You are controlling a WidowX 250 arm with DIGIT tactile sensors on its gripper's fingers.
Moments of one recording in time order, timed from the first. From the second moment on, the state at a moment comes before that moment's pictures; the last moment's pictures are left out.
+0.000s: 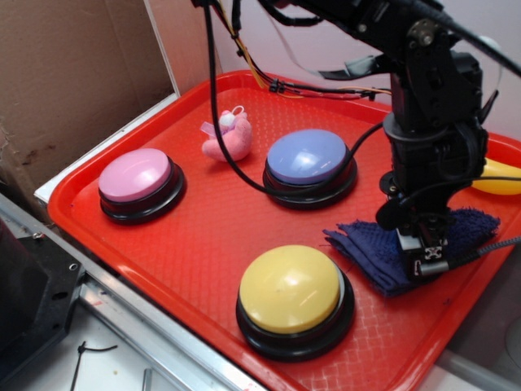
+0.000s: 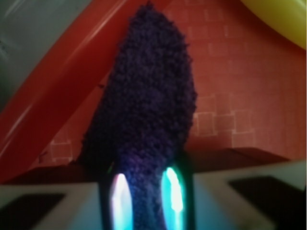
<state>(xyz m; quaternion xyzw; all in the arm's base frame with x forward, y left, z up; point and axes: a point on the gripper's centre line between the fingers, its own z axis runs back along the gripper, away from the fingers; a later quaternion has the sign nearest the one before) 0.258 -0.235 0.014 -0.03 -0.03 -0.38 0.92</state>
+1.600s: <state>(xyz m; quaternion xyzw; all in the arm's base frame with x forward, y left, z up) 0.218 -0.076 0.177 -0.01 -0.03 -0.01 1.00</state>
